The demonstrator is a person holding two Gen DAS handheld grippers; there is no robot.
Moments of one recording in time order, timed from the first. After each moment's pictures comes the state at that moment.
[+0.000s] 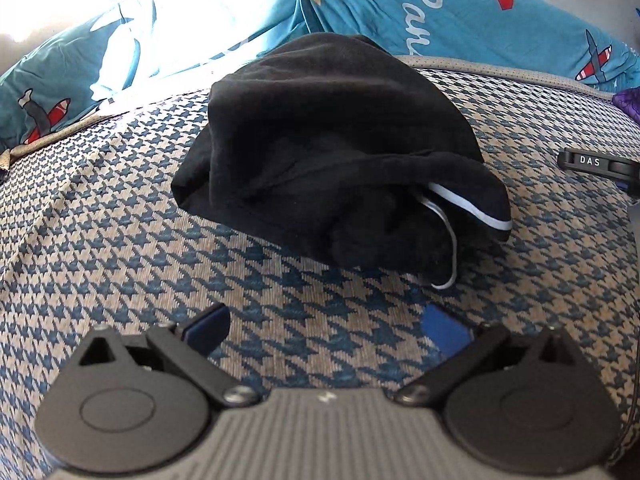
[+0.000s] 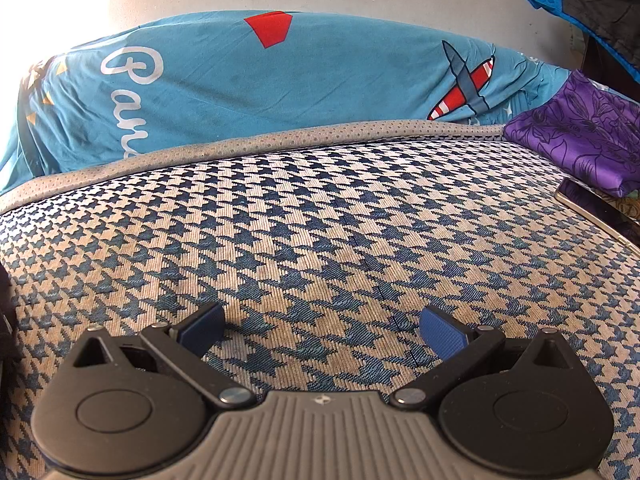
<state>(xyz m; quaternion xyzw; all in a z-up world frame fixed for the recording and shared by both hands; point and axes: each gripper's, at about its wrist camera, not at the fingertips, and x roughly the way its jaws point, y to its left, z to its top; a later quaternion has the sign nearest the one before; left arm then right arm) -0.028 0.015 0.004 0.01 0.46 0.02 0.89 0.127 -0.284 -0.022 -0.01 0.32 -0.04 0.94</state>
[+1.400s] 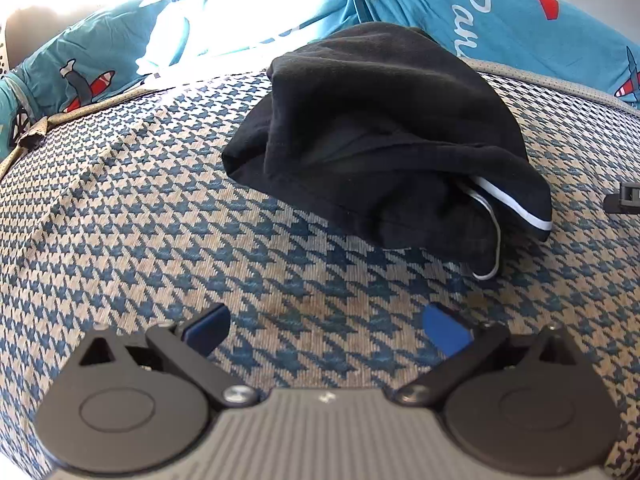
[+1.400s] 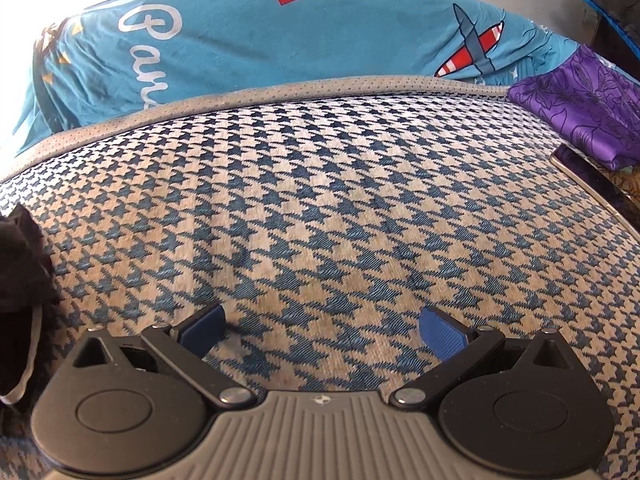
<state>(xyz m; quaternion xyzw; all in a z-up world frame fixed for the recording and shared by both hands) -0.043 0.023 -0.002 -0.01 0.46 0.08 0.89 0.102 -0.277 0.001 -0.01 0.42 -0.01 0.91</state>
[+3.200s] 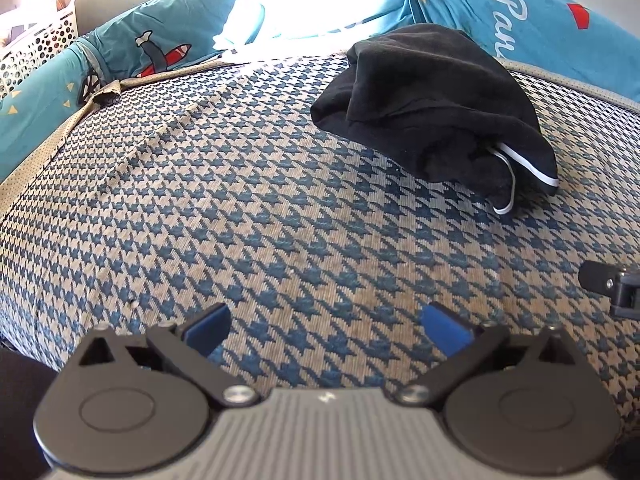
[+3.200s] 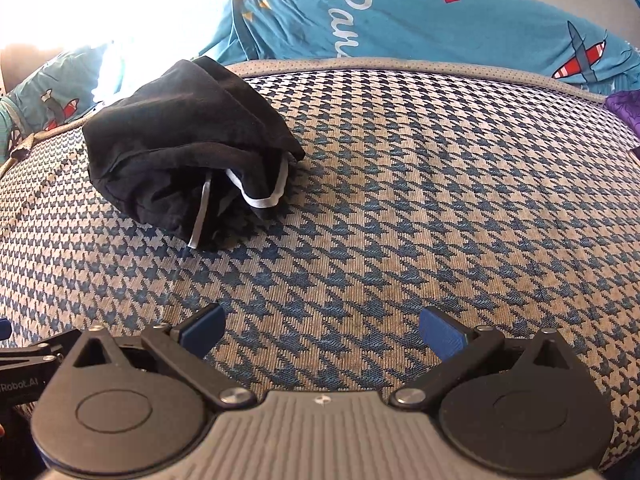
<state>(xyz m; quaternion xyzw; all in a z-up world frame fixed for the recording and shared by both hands) -0.114 0.018 0.016 -0.03 0.46 0.16 0.87 -0.025 -0.199 0.014 -0.04 0.44 0.14 0.89</state>
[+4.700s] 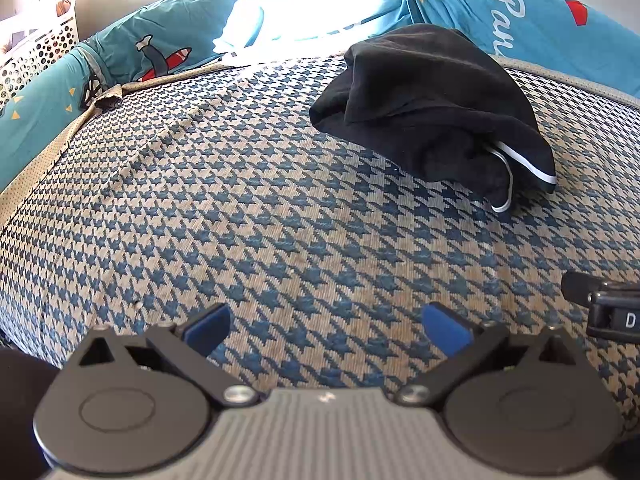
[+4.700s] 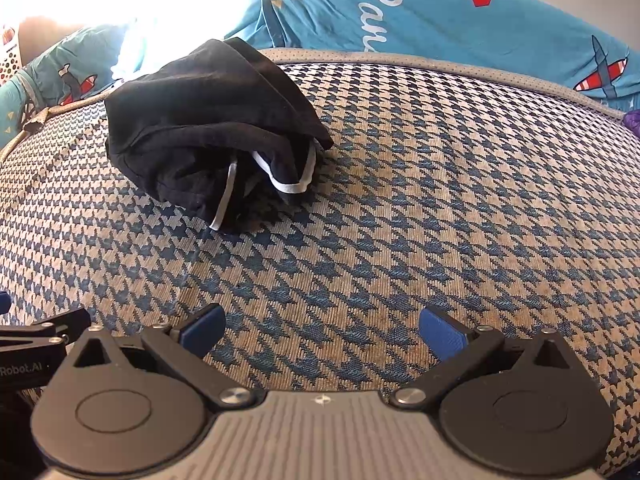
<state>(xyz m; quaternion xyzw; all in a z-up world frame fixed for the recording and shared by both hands) -0.116 0.015 0.018 -0.02 0.46 0.16 0.87 -0.029 -0.186 0.009 -0.06 0.44 0.17 0.88</state>
